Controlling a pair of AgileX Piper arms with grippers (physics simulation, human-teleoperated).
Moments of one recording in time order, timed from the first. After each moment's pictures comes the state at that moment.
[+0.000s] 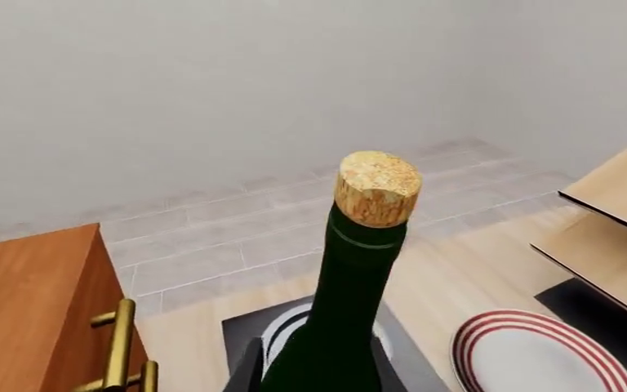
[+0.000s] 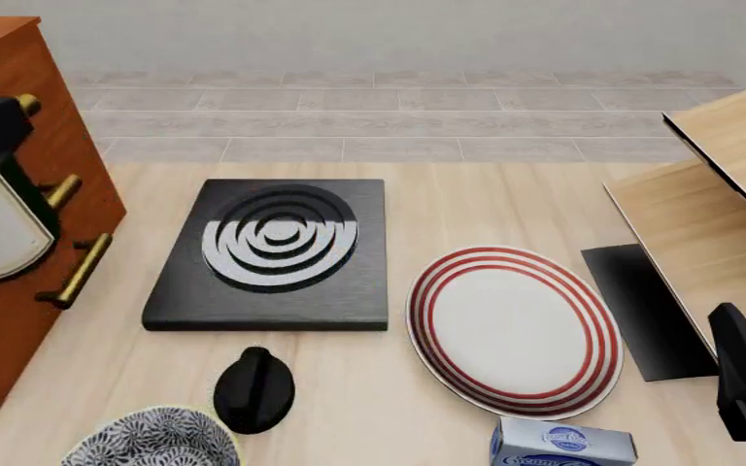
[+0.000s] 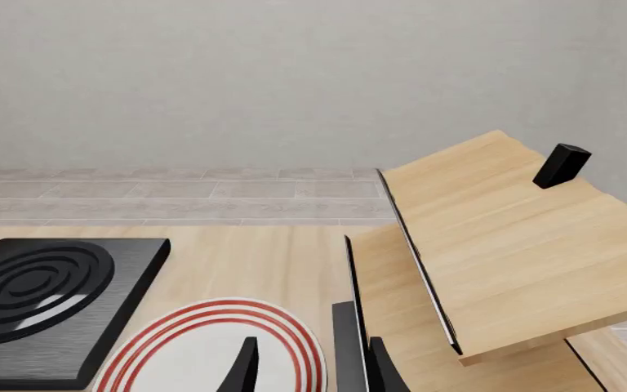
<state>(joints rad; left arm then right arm) -0.33 0.47 -0.66 0.23 0.06 0.00 0.00 -0.02 0.01 0.00</state>
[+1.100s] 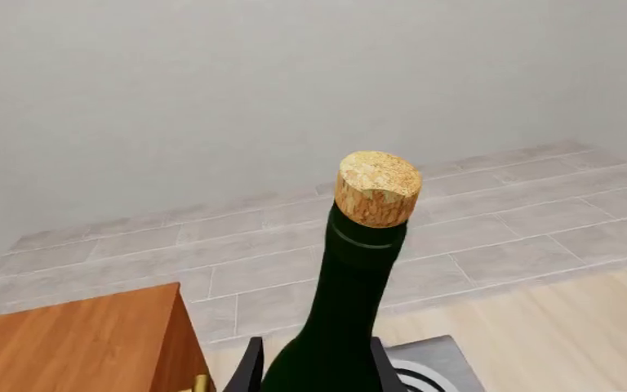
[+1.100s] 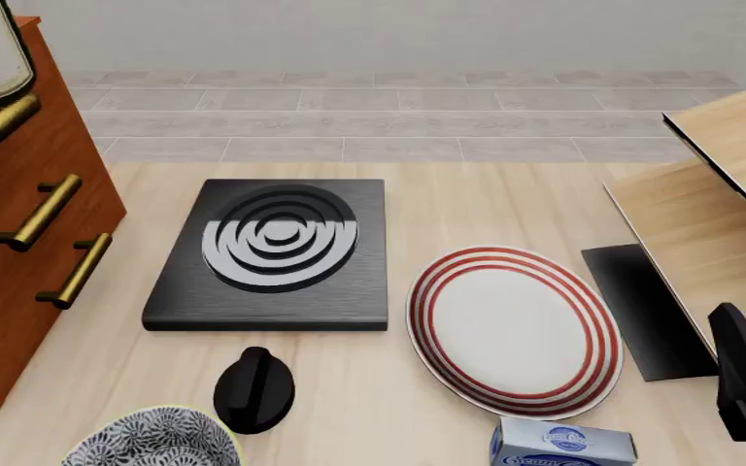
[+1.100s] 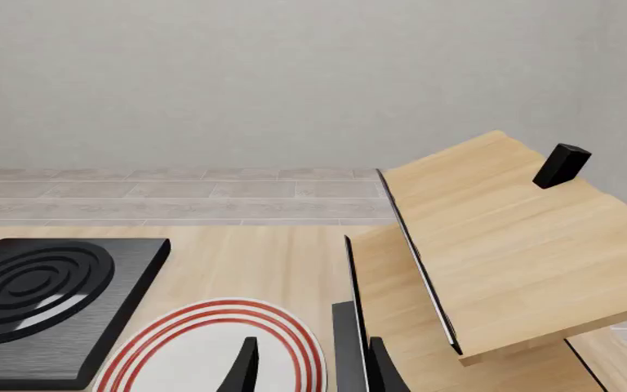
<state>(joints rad) -0.15 0.86 -1.04 0.22 0.12 0.00 0.00 -0.02 0.01 0.00</state>
